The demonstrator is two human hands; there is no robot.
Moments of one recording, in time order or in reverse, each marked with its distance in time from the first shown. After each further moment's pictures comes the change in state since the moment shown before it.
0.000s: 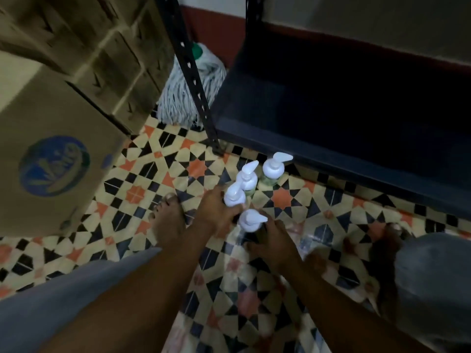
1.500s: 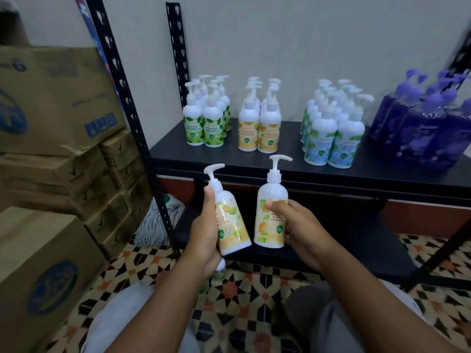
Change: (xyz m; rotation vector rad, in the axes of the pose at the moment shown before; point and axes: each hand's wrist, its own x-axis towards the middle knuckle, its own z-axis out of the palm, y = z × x) left_hand -0.245 0.287 -0.052 -0.941 -0.077 0.193; right_hand -0.282 -0.208 -0.272 0.823 0.341 -0.294
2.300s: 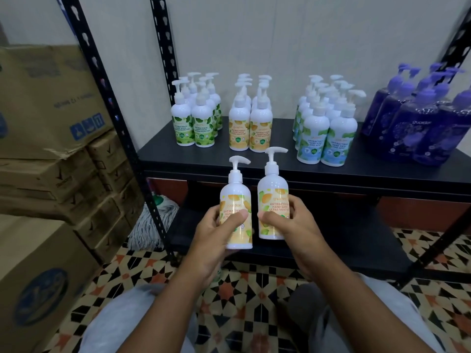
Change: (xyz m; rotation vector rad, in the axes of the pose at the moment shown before) left_hand -0.010 -0.011 0.012 0.142 -0.224 0.115; right_hand -0.005 0.005 -0.004 -0.087 0.127 -0.162
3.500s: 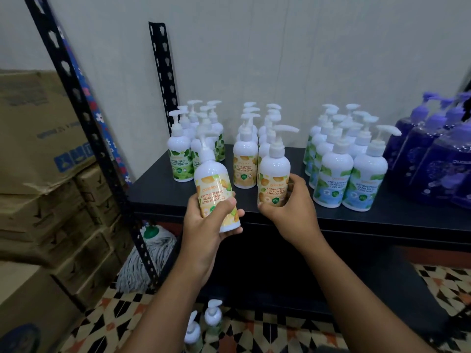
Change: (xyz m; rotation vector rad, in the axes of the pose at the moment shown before) left_hand 0.112 0.057 -0.004 -0.164 0.094 0.300; right_hand 0.153 -0.033 0.020 -0.471 0.252 -0.383
